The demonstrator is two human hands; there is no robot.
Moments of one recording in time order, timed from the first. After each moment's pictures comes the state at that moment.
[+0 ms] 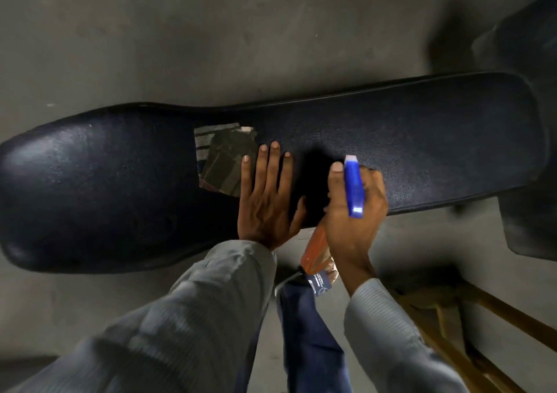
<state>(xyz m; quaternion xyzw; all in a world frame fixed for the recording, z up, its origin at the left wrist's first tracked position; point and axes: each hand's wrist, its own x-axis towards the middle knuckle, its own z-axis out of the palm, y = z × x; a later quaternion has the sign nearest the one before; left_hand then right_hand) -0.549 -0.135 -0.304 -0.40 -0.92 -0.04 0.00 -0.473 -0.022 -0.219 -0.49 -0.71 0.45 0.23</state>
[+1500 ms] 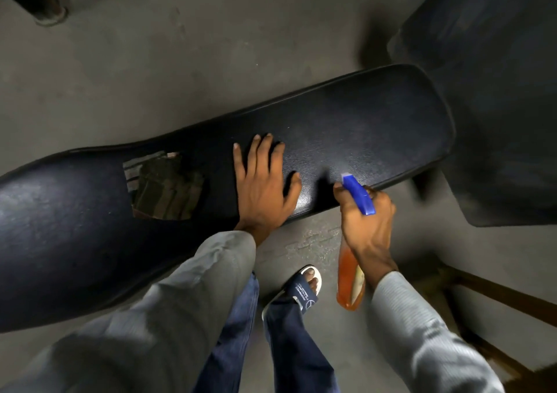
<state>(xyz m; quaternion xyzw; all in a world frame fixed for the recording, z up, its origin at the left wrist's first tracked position) -0.519 -0.016 -0.290 -0.42 -0.89 -0.14 -0.01 -0.362 0.086 -0.237 -0.57 -0.66 0.45 0.15</state>
